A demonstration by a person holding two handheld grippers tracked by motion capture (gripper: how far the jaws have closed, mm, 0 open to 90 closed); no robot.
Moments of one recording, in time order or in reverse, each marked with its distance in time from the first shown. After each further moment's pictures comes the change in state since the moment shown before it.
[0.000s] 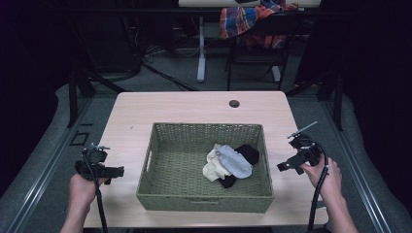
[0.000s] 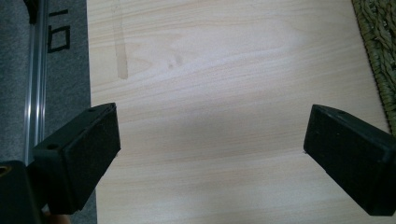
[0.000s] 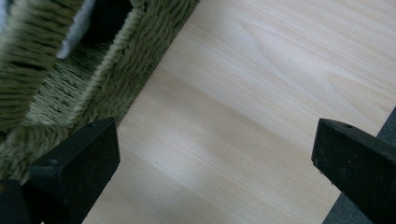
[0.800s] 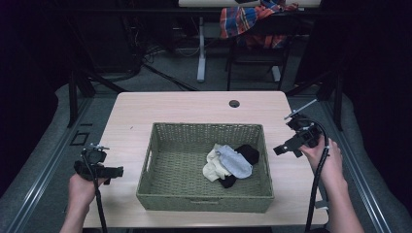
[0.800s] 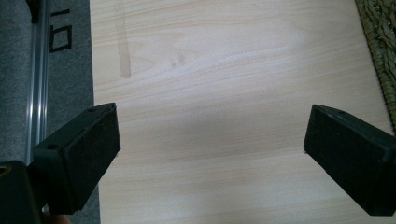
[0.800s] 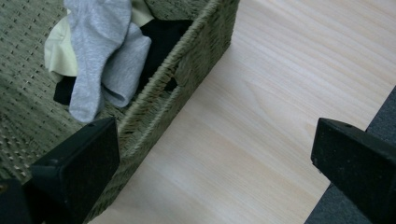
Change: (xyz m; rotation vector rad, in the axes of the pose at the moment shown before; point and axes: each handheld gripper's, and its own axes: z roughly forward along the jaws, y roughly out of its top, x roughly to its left) left arm 0.001 -0.001 0.000 -0.007 0.009 -0.003; right arm 0.018 0.047 -0.052 -0.017 0.004 -0.077
